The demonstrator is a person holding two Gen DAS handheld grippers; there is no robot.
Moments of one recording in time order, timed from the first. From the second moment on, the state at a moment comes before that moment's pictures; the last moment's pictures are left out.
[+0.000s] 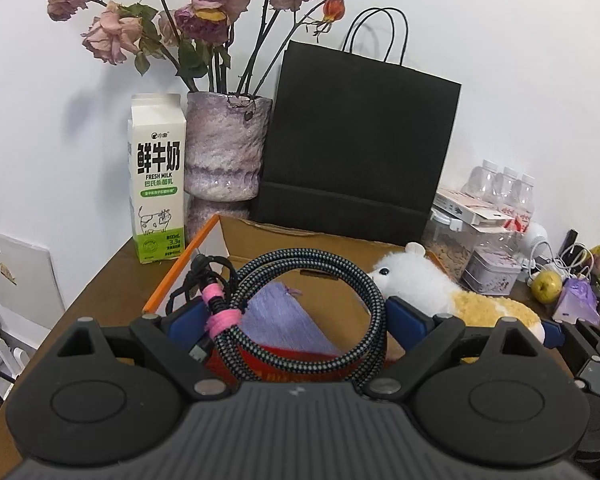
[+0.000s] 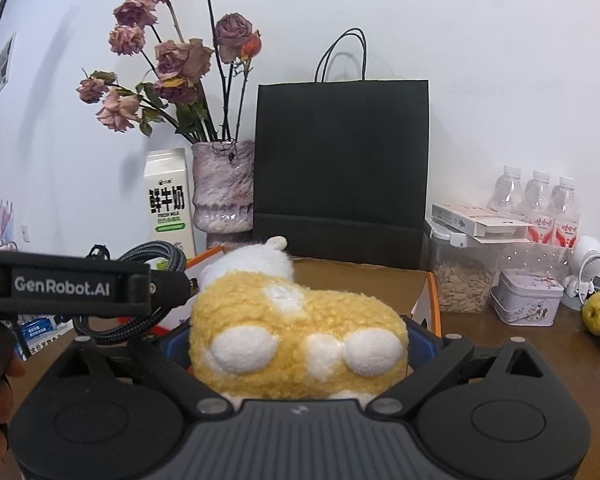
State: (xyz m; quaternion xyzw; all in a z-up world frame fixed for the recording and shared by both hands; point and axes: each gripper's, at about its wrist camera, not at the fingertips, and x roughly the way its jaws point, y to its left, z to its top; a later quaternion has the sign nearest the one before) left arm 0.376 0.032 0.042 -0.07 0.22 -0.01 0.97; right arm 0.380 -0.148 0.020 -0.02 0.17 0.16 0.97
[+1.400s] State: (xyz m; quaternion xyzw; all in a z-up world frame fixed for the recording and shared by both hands) left arm 0.482 0.041 0.027 -0.07 0.24 0.00 0.97; right arm 0.483 -0.136 -0.001 -0.03 0.22 0.14 0.97
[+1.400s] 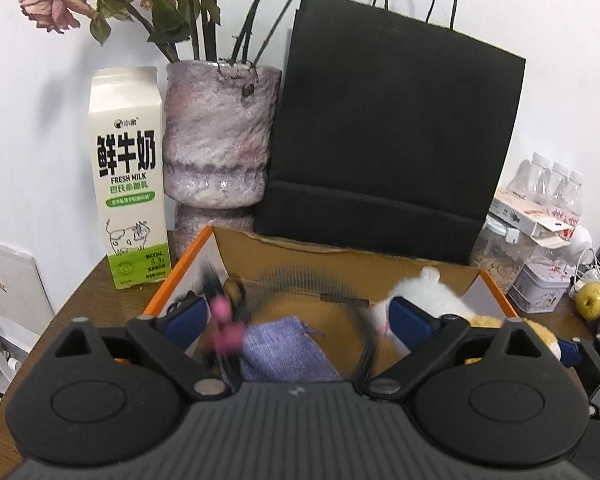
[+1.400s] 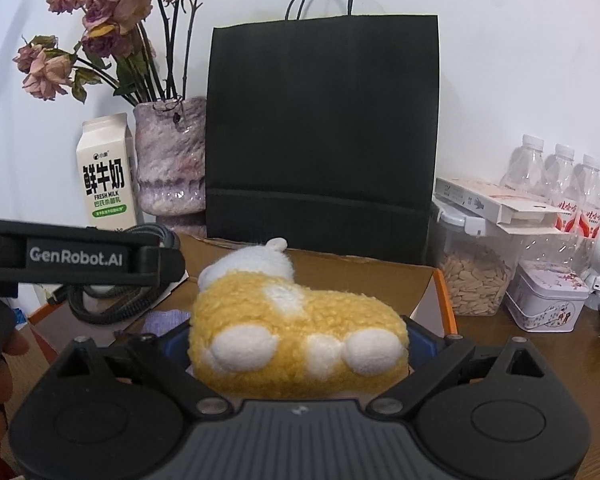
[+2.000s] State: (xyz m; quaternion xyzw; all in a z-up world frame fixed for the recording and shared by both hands) left arm 0.480 0.041 0.027 -0.07 0.25 0.01 0.97; right arm 0.482 -0.135 -0.001 -0.03 0.22 0.14 0.96
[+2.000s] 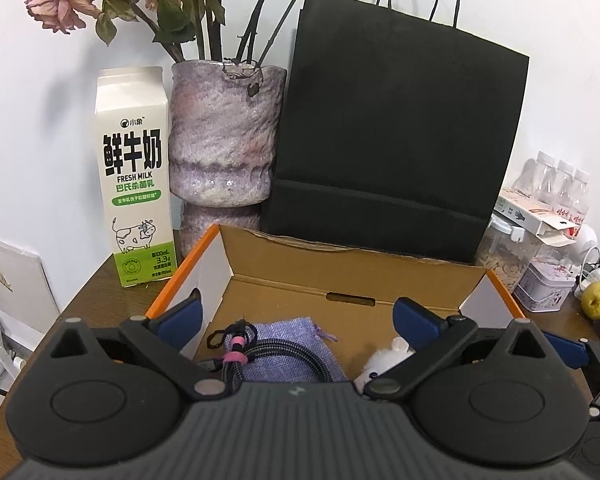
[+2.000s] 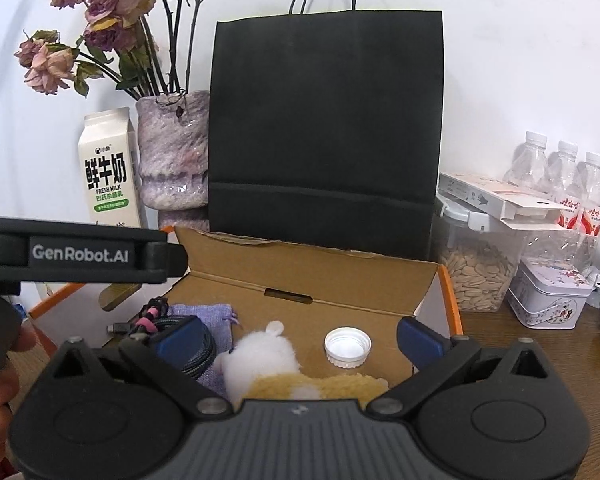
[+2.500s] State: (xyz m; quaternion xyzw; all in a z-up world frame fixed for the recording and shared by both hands) left arm 0.444 0.043 0.039 -0.07 0.22 0.02 0.97; right arm 0.458 -0.135 0.009 -0.04 0.21 0.15 0.97
